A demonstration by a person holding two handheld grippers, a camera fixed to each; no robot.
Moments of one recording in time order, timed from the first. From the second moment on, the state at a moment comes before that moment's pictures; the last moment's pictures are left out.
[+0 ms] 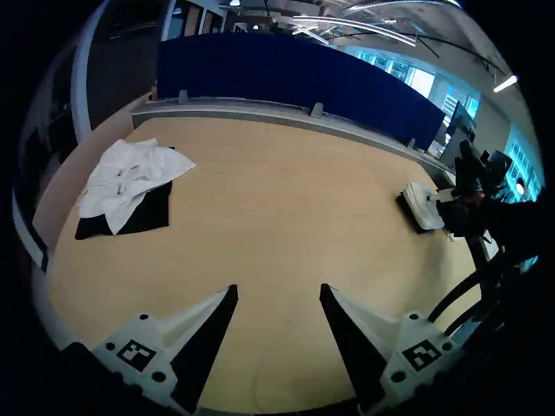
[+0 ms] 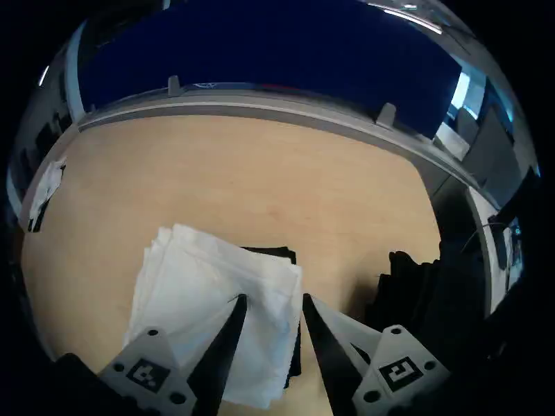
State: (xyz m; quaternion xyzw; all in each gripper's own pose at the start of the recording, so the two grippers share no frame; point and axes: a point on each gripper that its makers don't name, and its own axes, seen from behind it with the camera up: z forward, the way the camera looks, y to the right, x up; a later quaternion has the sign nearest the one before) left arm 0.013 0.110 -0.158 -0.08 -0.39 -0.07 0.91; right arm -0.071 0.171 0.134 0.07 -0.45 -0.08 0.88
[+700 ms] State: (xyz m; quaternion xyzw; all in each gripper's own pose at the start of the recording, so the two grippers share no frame) left arm 0.014 0.110 -0.157 -0.08 -0.39 -0.07 0.91; right arm -0.065 0.124 0.134 0.10 -0.43 -0.06 0.90
